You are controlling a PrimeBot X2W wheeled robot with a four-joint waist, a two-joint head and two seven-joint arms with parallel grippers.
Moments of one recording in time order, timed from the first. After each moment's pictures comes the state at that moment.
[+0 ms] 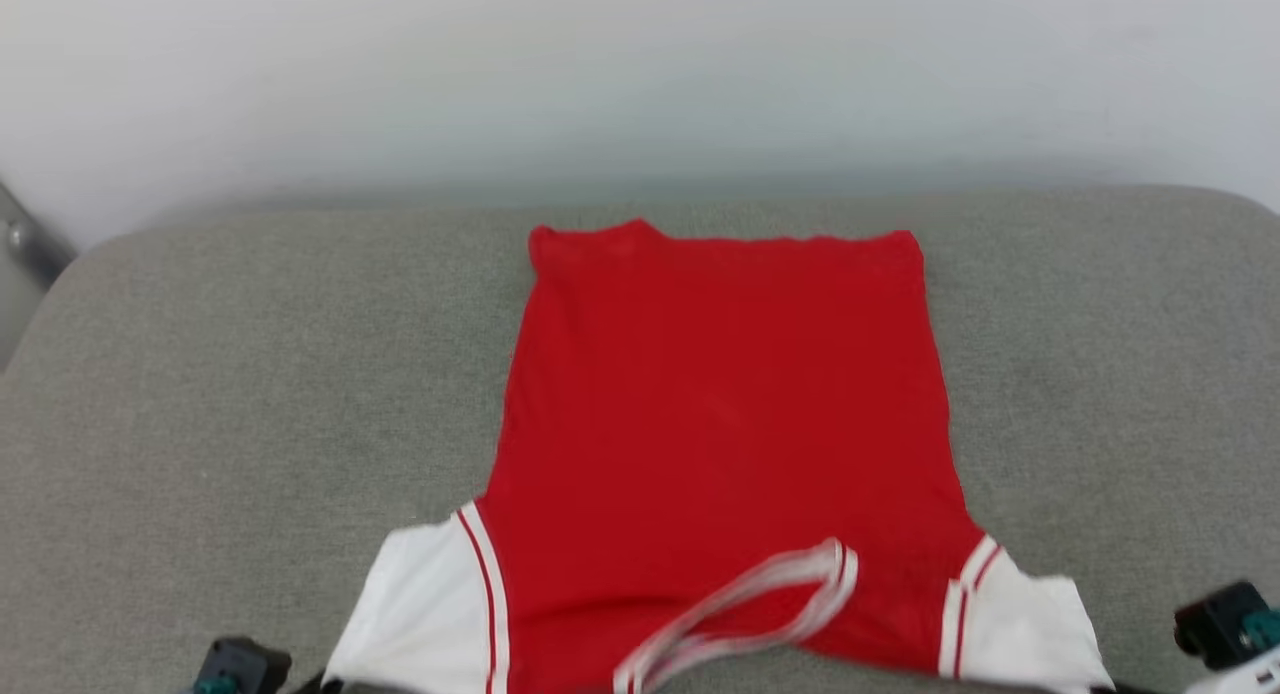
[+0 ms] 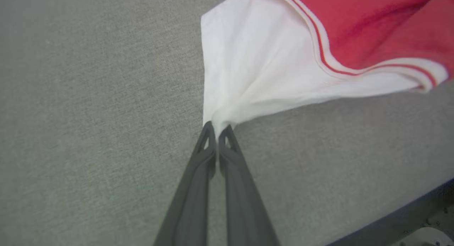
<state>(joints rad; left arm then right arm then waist) -0.31 0.93 -1.20 0.17 -1.06 0.26 -0.20 -0.01 -0.80 0.53 0.16 0.76 0.13 0.29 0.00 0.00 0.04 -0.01</state>
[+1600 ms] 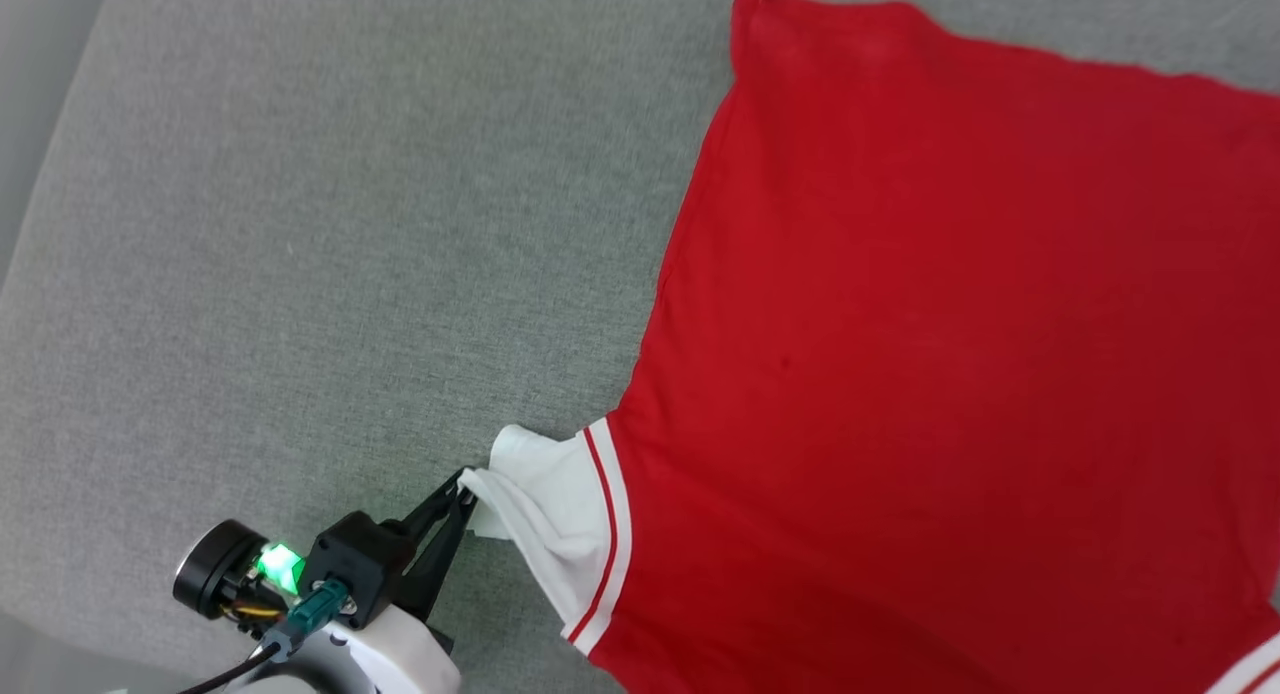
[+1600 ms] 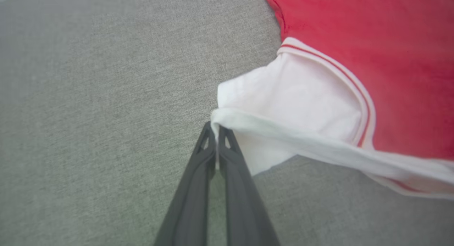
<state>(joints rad) -0.49 0.88 -1.17 -0.15 -0.81 0.44 -0.22 -0.90 -0.86 0.17 0.12 0.69 0.13 1.37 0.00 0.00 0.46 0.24</state>
